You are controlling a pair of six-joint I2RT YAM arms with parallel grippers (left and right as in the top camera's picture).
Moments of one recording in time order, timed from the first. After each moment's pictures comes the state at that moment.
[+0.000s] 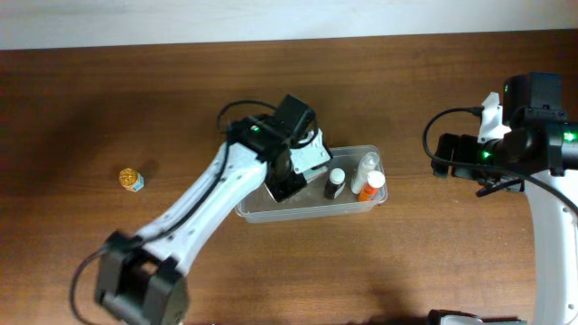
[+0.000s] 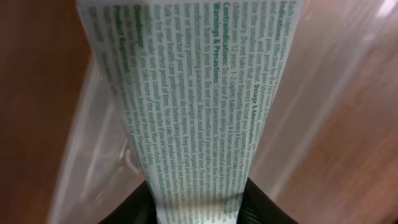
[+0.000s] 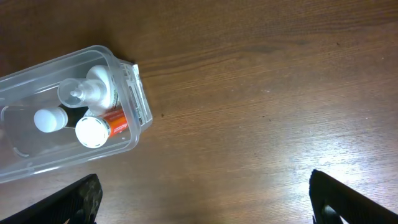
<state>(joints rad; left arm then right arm) -0.61 1.81 1.54 -1.09 0.05 0.48 -0.15 1.40 1.55 -1.42 -0.09 0.11</state>
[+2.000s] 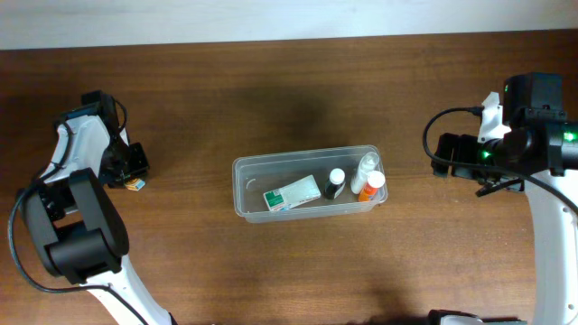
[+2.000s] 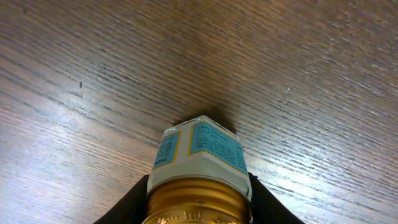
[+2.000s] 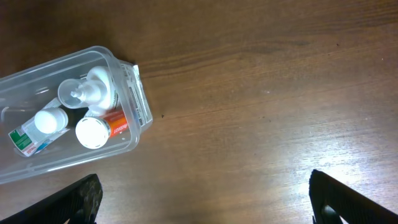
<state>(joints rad) 0.28 2.10 1.55 -1.04 -0.09 -0.13 -0.15 1.40 1.55 -1.42 -0.09 0.11</state>
